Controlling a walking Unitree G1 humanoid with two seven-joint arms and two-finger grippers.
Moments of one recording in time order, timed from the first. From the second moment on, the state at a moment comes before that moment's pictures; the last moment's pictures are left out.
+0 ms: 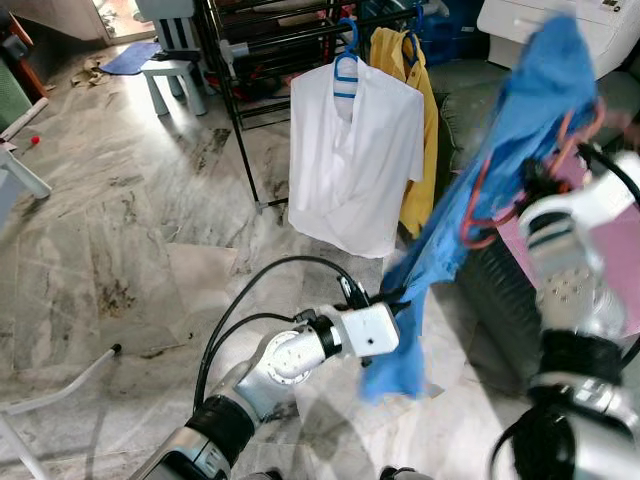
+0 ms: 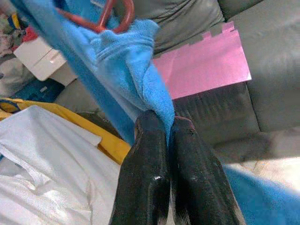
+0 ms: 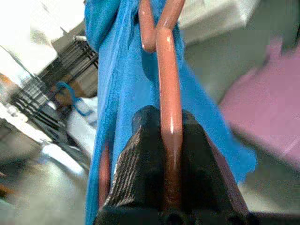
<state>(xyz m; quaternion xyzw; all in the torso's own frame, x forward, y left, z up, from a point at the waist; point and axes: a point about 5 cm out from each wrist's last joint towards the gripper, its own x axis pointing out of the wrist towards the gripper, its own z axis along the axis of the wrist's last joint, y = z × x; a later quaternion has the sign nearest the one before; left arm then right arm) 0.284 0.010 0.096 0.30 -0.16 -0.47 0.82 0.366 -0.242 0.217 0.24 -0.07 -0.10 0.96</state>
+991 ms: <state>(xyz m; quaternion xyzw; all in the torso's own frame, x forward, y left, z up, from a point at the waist) 0.289 0.013 0.093 0.31 -0.16 -0.45 0.82 0.357 -0.253 0.136 0.24 0.11 -0.14 0.96</state>
